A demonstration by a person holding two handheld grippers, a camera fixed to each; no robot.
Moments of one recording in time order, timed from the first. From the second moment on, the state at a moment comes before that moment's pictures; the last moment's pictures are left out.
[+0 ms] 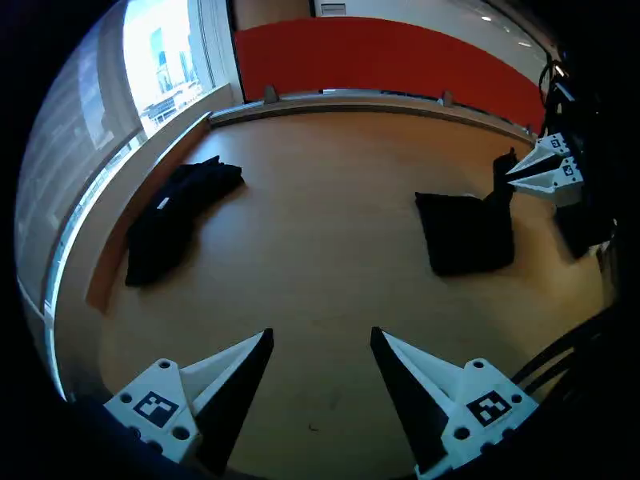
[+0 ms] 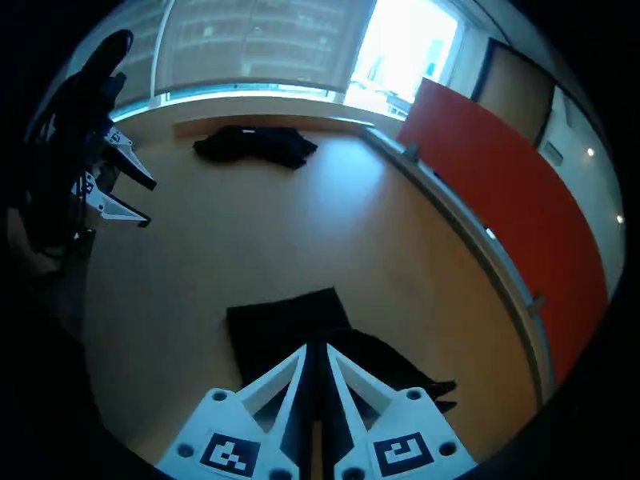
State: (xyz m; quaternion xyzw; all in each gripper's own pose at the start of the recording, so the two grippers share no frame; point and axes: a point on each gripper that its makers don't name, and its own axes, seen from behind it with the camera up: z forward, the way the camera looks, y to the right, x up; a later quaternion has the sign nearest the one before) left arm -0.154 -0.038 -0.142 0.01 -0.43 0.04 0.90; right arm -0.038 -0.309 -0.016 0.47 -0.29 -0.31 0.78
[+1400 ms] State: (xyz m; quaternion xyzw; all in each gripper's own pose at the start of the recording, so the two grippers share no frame) left arm -0.162 -0.036 -0.147 0.02 -0.43 0.02 0.90; right arm -0.112 -0.337 -0.053 0.48 -0.35 -0.28 0.75
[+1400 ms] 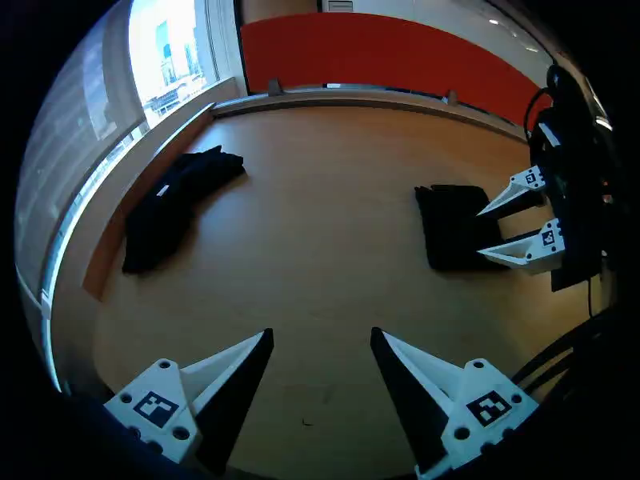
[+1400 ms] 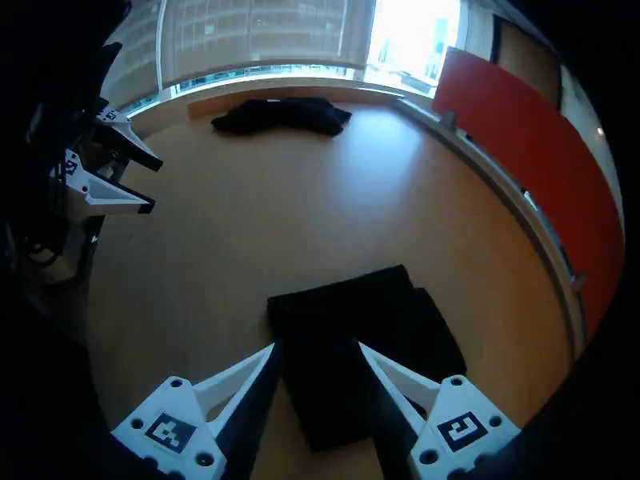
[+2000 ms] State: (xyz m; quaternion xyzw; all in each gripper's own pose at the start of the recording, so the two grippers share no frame) left arm -0.161 -0.034 -0.142 0.01 -0.43 0.03 0.90; right arm -0.121 -0.265 -0.075 0.43 -0.39 -0.26 0.77
